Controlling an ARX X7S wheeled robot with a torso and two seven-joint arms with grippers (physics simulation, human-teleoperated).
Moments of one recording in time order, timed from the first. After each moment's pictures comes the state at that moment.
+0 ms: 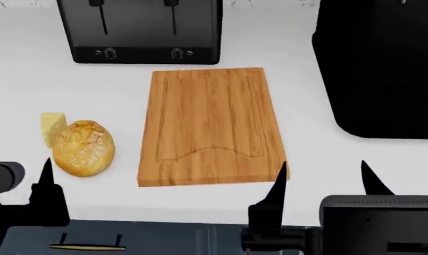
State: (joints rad) left arm -0.38 -0.14 -0.02 0.71 -0.14 -1.16 -0.15; right arm 0.24 0.17 -0.01 -0.82 0.13 0.94 0.14
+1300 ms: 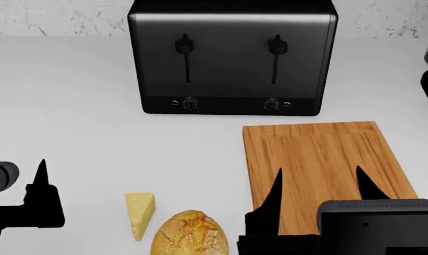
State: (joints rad) left arm -0.39 -0.16 -0.03 0.74 -0.19 -1.20 -0.19; right arm 0.23 0.21 -0.02 -0.84 0.19 0.97 0.16
